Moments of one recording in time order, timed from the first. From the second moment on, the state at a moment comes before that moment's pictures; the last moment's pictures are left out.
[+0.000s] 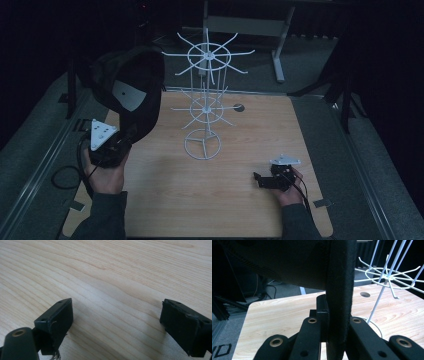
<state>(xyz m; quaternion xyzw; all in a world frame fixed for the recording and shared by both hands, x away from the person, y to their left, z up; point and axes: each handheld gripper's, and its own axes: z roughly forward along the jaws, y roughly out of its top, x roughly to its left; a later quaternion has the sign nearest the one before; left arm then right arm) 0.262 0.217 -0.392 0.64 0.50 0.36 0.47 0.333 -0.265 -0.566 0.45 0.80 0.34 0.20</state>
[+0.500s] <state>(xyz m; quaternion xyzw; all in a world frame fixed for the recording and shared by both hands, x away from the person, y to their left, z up) 0.262 0.213 -0.386 0.64 0.49 0.37 0.47 0.333 -0.265 -0.566 0.45 0.80 0.34 0.20</state>
